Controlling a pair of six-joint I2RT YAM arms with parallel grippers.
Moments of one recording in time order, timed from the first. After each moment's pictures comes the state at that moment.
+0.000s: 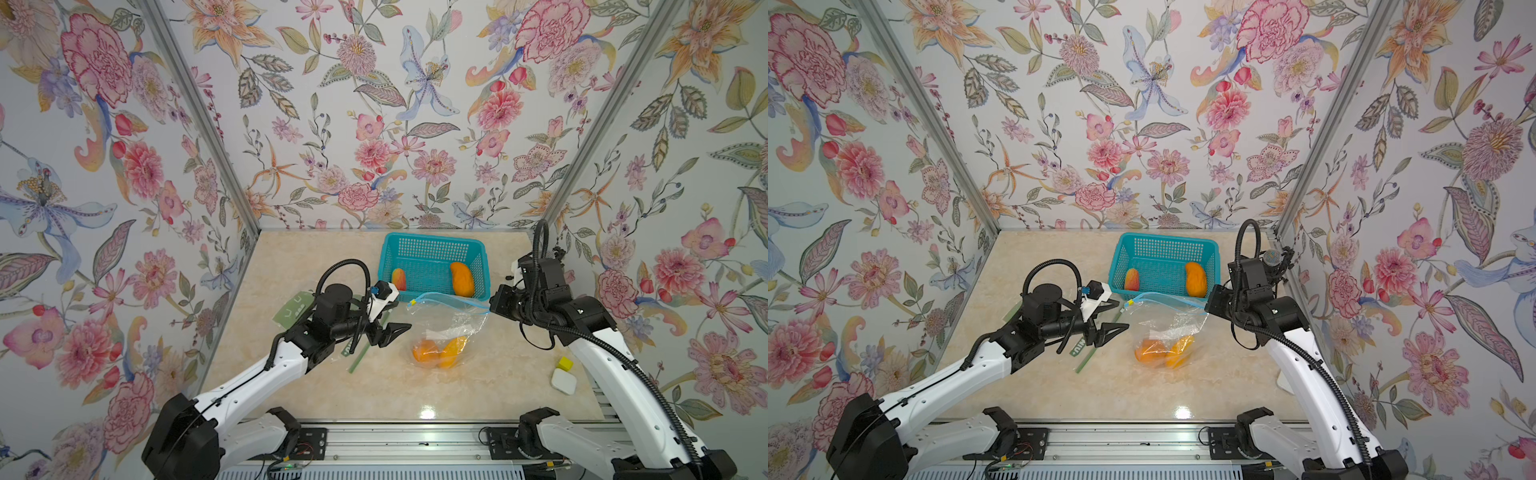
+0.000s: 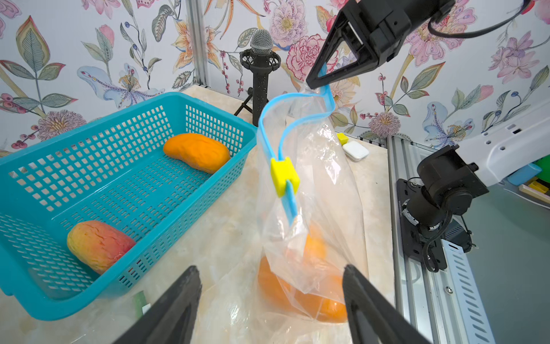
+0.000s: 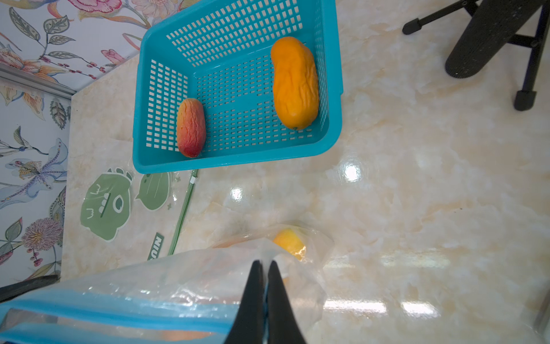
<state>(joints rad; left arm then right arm) -0.65 1.14 0.72 0.08 0.56 0.07 0.32 1.06 1.17 -0.95 -0.04 0.58</state>
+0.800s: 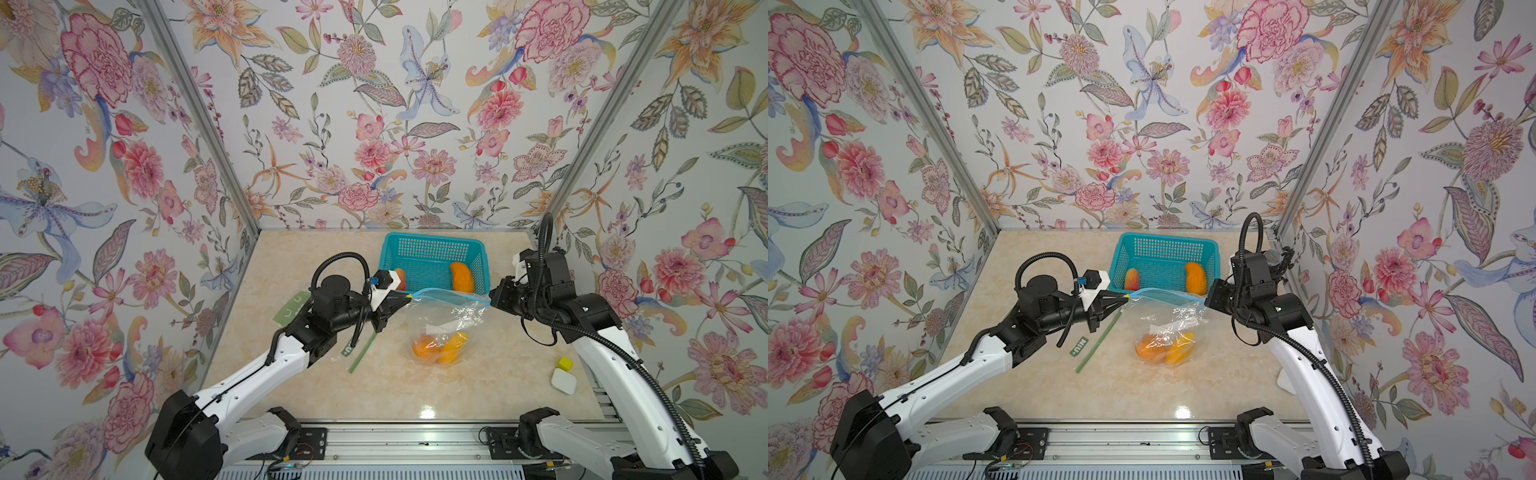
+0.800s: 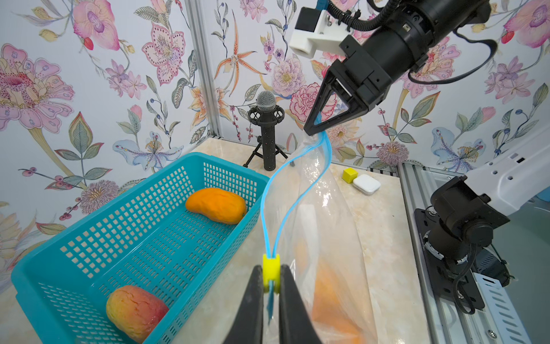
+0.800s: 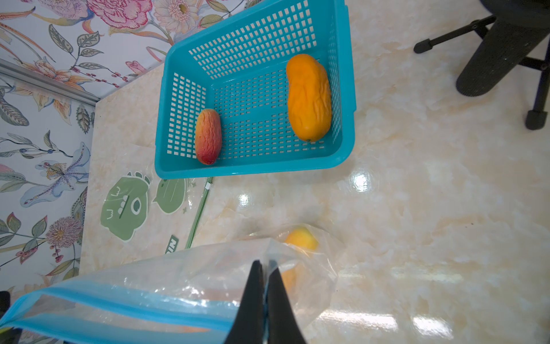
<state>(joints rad) -0.65 1.17 0.80 0.19 0.55 0.11 0.31 1.07 1.22 -0.95 -0.07 0.57</state>
